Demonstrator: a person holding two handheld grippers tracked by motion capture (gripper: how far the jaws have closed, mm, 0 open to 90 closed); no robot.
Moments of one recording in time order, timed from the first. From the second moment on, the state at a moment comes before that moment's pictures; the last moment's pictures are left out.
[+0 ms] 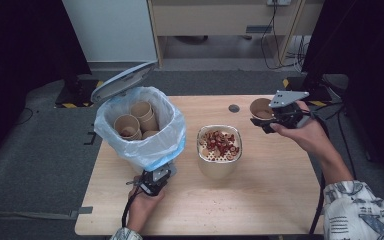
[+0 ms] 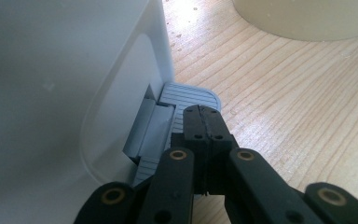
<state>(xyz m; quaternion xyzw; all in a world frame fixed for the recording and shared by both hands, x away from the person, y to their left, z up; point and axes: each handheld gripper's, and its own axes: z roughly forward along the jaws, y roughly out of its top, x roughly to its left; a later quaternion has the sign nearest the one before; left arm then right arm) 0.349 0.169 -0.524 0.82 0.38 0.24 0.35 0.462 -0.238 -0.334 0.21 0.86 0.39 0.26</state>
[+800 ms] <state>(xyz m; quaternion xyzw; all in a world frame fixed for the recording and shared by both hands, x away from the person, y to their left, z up) 0.349 0.168 -0.525 0.82 0.38 0.24 0.35 0.461 -0.266 -0.352 0.25 0.85 0.44 0.17</state>
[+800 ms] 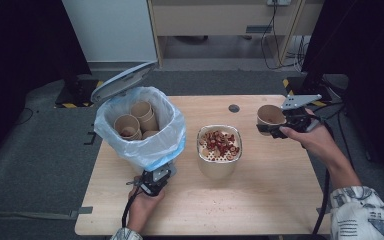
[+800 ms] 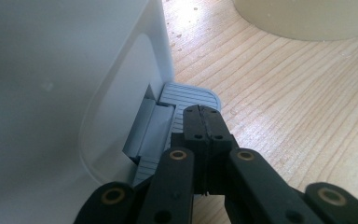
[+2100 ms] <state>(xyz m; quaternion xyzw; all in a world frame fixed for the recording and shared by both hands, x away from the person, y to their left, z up) 0.347 0.167 -0.525 0.82 0.39 0.25 0.35 0.475 -0.169 -0.301 0.24 0.84 0.48 0.09</state>
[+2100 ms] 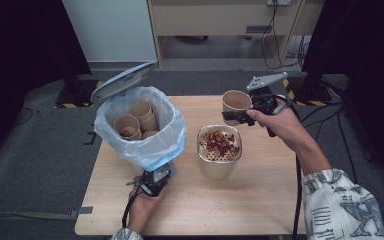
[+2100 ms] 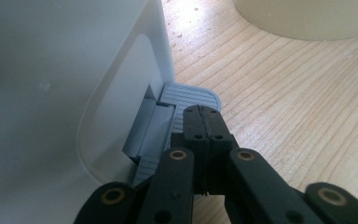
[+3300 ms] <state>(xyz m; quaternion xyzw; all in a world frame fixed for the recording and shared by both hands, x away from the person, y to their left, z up) 0.347 0.167 -0.525 0.82 0.39 0.25 0.35 0.478 -0.066 -0.262 0.24 0.83 0.49 0.09</state>
